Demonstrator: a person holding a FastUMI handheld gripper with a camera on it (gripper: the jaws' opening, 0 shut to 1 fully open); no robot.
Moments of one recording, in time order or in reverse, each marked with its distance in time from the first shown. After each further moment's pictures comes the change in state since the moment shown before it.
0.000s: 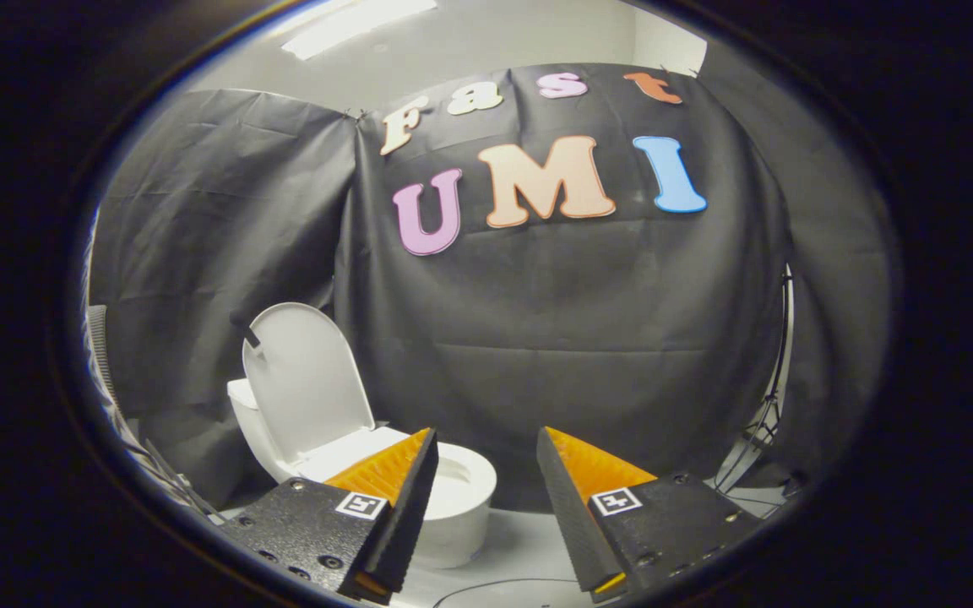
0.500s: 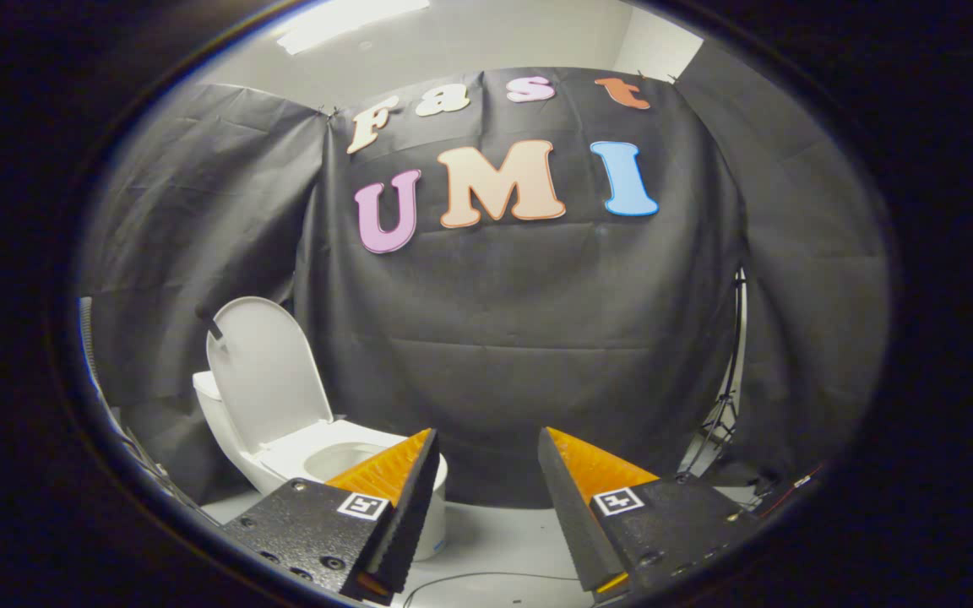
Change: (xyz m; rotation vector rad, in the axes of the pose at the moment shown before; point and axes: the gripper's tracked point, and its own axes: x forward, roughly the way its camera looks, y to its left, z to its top) arm -0.031 -0.041 -0.008 -0.003 -0.007 -0.129
